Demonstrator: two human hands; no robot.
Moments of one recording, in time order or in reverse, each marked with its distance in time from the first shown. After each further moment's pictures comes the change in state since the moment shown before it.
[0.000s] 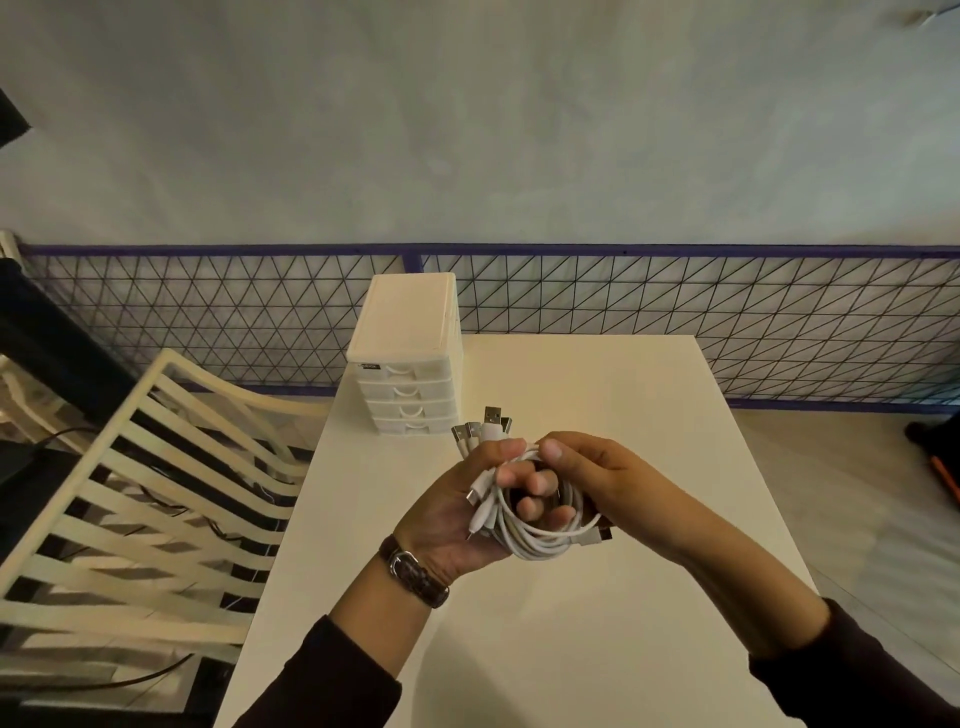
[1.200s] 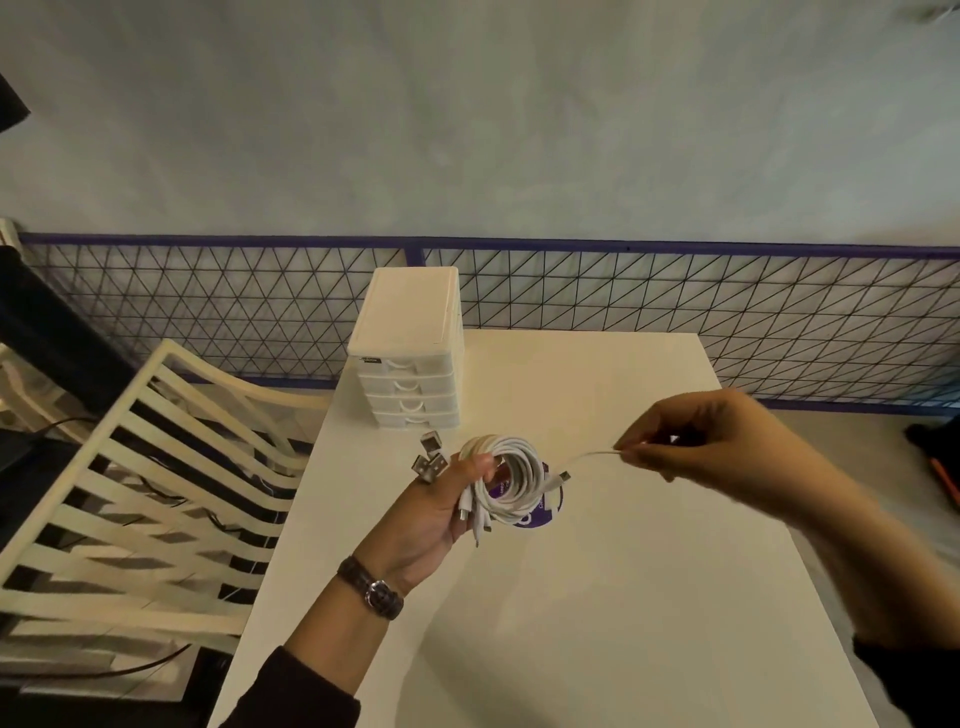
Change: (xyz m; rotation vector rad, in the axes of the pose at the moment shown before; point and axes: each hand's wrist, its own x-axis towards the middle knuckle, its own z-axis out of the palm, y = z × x) left_hand -0.009 -0.006 -0.024 0.311 0.392 0.179; right_hand -0.034 -0.041 -0.053 -0.461 0.237 0.034
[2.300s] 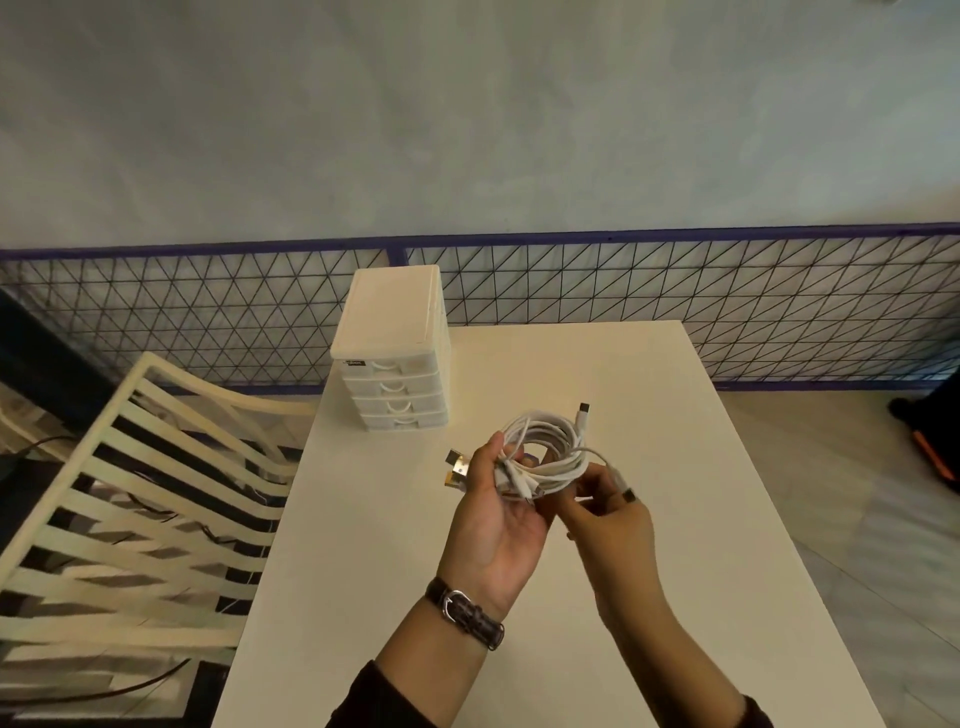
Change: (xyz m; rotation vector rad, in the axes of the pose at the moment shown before) left_hand 0.016 -0.037 0.058 -0.633 0.032 -0.088; right_hand -0.007 0.038 0.129 0.632 0.560 0.256
